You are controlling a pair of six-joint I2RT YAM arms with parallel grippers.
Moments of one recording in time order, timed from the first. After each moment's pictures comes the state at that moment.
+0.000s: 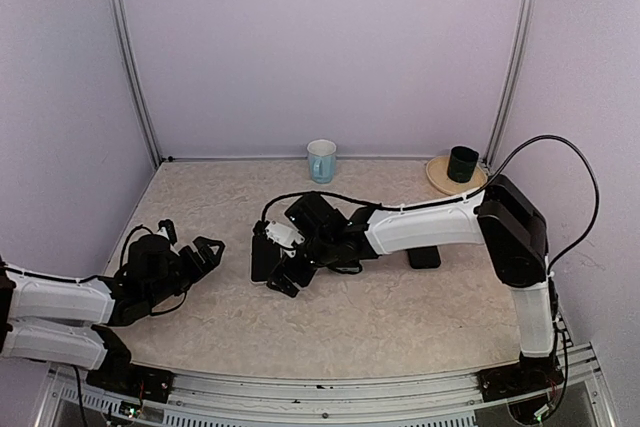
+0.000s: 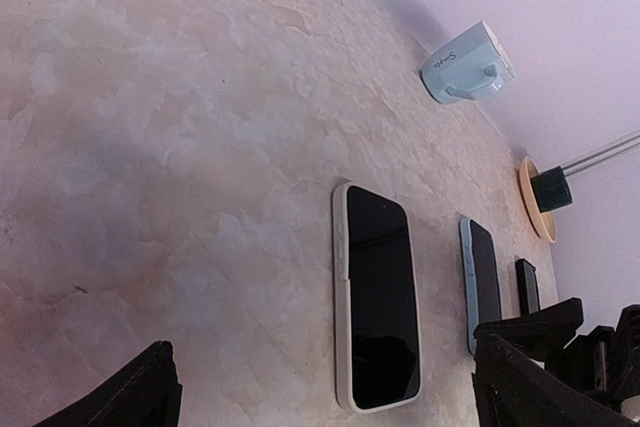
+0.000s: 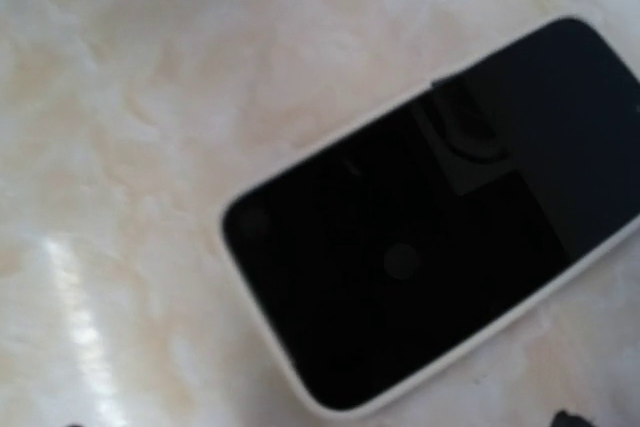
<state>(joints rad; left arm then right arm) -0.59 1.09 0.19 0.46 -0.20 -0.94 1.05 2.13 1.54 -0.22 -0.11 -0.08</state>
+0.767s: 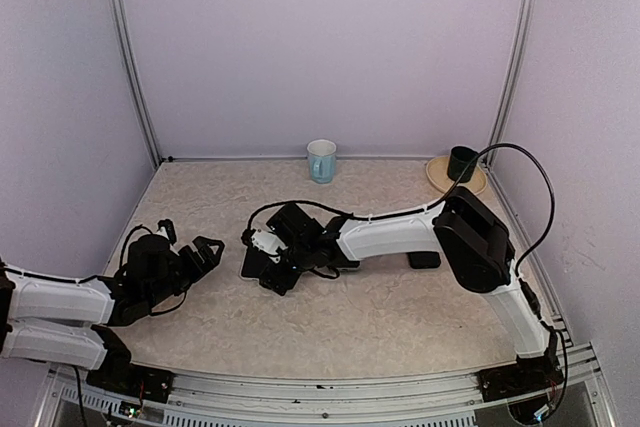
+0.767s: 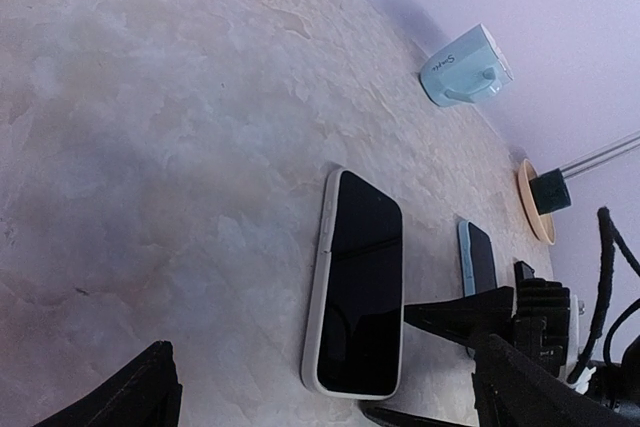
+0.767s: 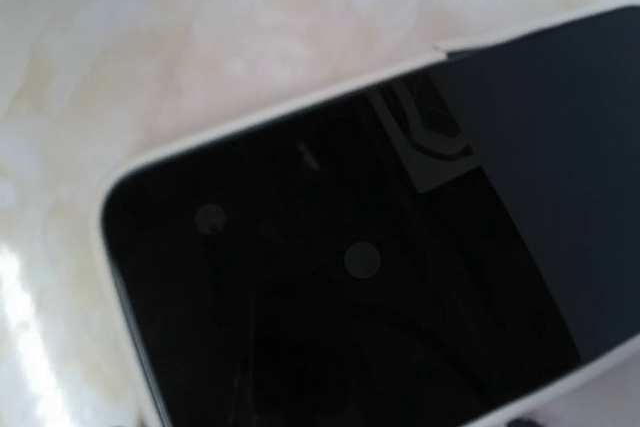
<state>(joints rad) -0.59 1.09 0.19 0.46 -0.20 -0.94 1.06 2.35 1.74 -0.24 -0.03 -0.12</state>
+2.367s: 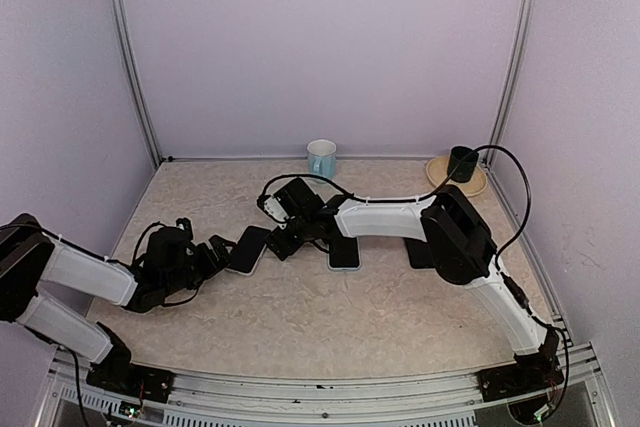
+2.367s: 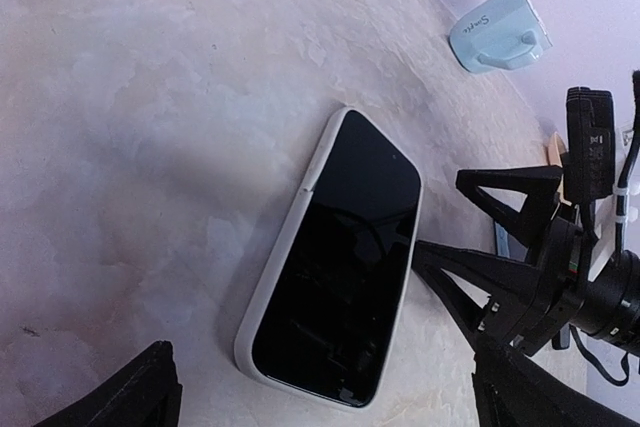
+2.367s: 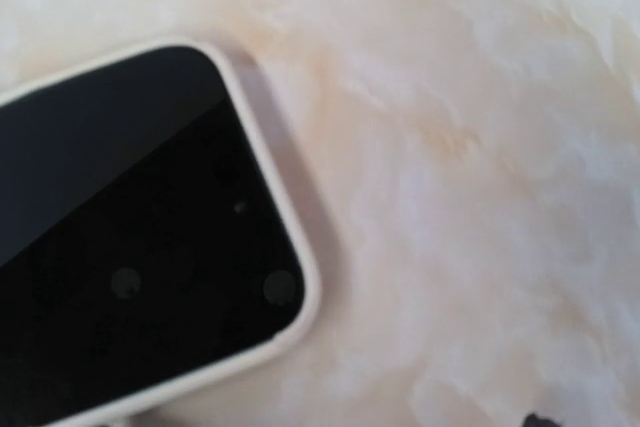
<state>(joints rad) -0.55 1.38 0.28 0.57 -0.12 -0.91 0.94 2.52 2.03 -0.29 0.11 -0.05</state>
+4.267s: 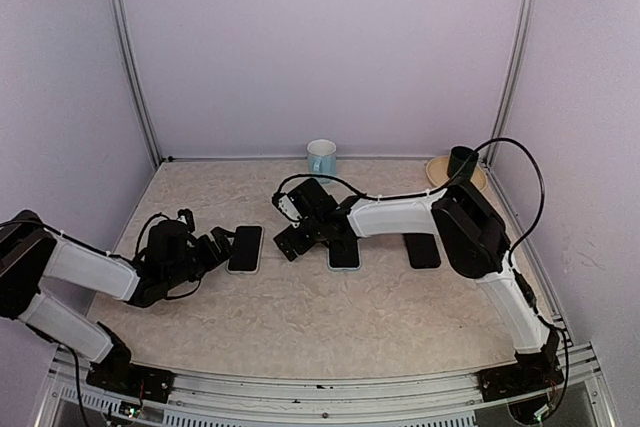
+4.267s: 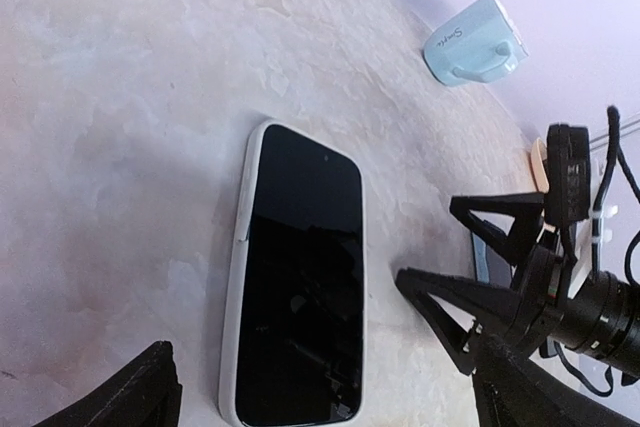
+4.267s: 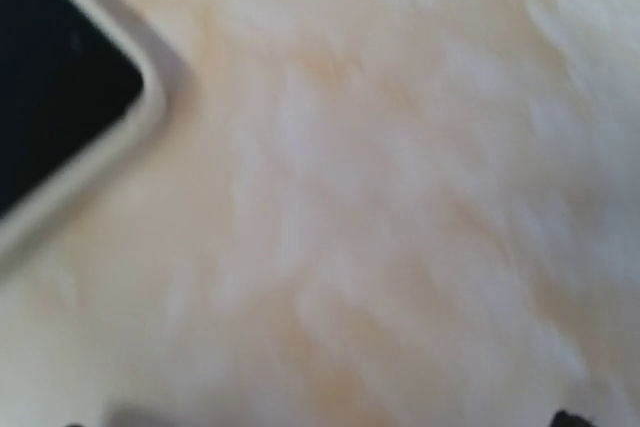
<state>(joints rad) -0.54 1.42 0.32 0.63 -0.10 -0.88 0.91 2.45 1.89 -0.21 0.14 0.01</state>
